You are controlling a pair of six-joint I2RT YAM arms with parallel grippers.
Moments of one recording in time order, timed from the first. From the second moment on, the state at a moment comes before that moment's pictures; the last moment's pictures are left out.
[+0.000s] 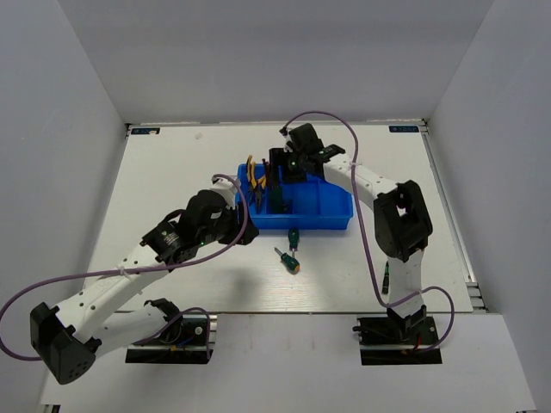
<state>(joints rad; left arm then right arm) -0.73 0.98 0.87 -0.51 -0.02 -0.54 0.60 2.02 1.66 -0.44 -0.25 0.37</state>
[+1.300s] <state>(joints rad) -0.97 1.45 0.84 -0.42 0.03 -0.76 0.39 1.11 0.97 -0.80 -0.02 0.10</state>
